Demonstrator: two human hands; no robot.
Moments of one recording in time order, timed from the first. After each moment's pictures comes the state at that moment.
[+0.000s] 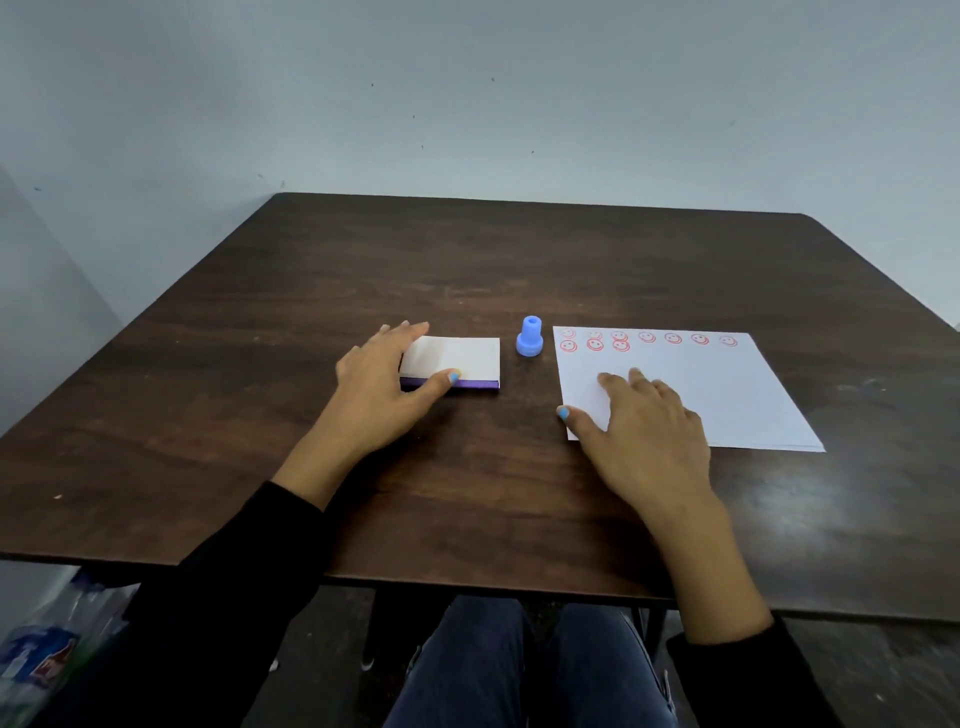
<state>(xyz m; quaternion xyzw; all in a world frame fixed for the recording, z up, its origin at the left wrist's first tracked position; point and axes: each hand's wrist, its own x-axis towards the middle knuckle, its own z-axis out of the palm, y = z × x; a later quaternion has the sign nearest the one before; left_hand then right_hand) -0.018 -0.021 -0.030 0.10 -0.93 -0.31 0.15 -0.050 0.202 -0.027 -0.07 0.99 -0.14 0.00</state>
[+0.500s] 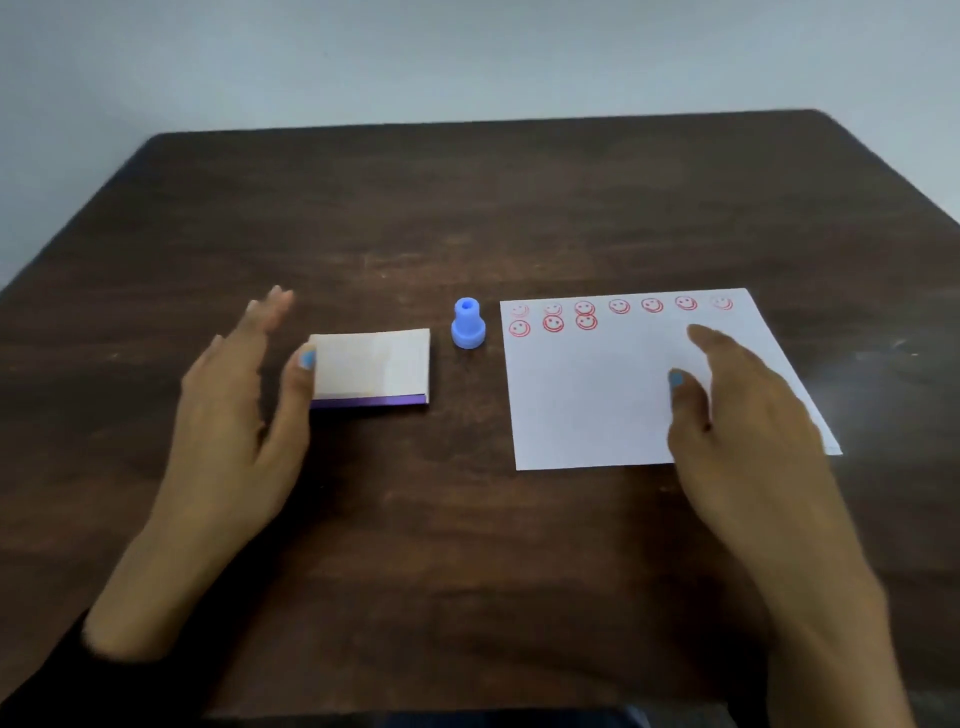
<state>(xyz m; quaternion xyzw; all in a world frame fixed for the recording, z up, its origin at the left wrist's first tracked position) -0.016 -0.020 -0.028 0.08 -0.93 -0.28 0.25 -0.069 0.262 -0.011 -0.03 0.96 -0.28 -0.06</state>
